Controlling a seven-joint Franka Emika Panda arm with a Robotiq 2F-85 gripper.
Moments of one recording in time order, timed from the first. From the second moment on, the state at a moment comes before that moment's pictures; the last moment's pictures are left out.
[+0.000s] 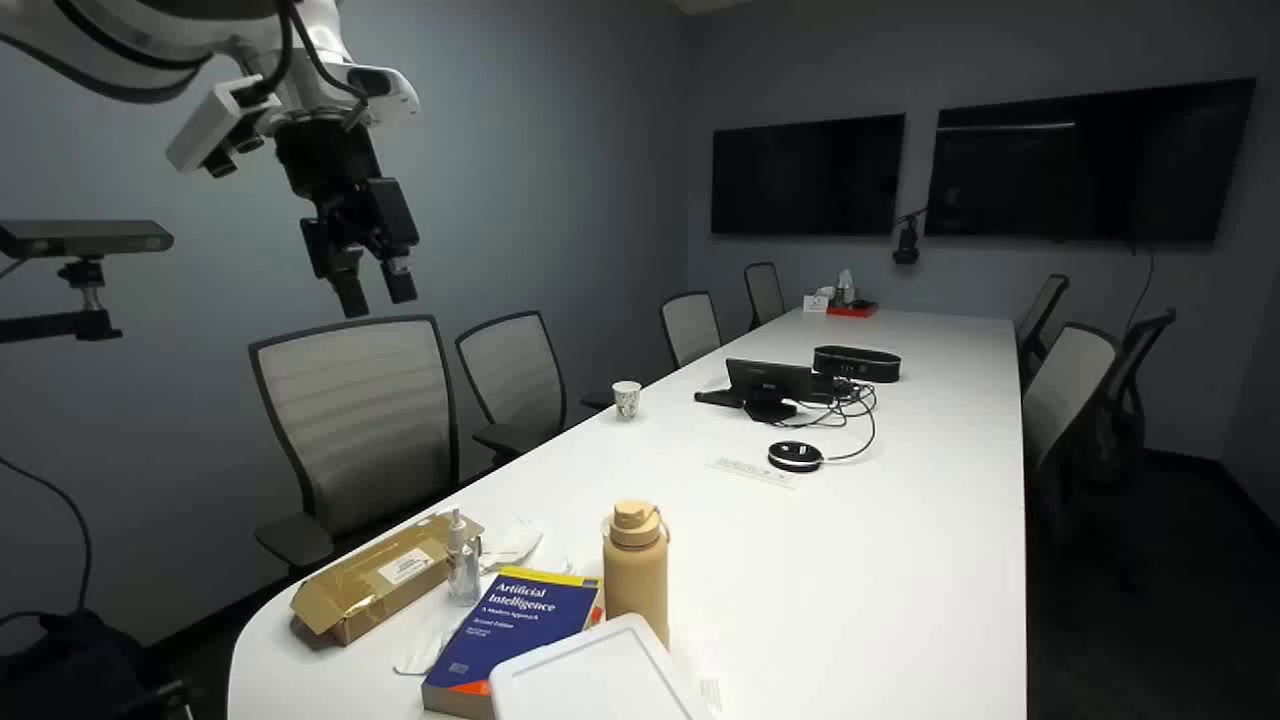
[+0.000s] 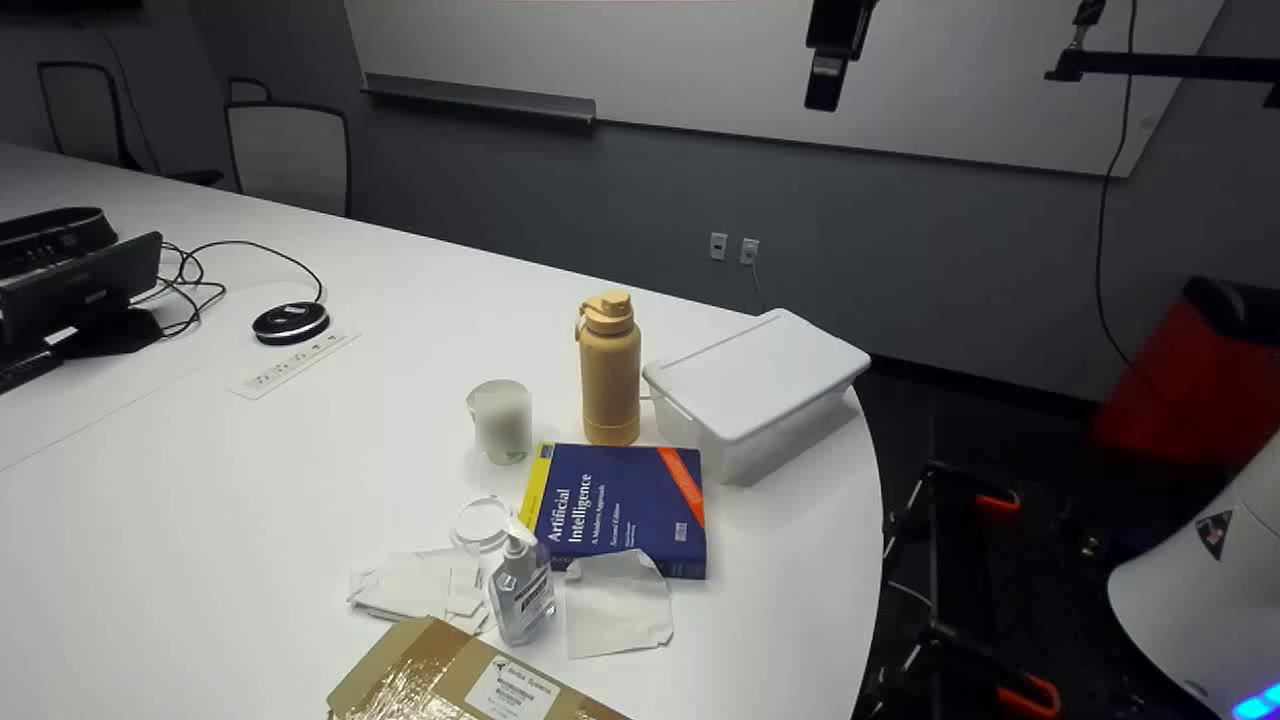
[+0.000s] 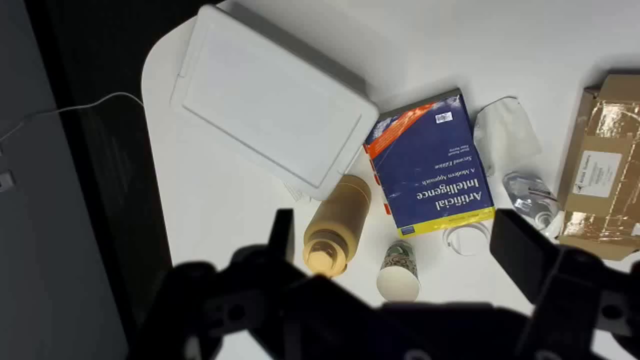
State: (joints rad) arm -0.08 -0.59 0.07 -2.39 -0.24 1.88 0.05
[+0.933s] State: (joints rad) arm -0.08 -0.44 -0.01 -2.35 -0.24 1.99 -0.05
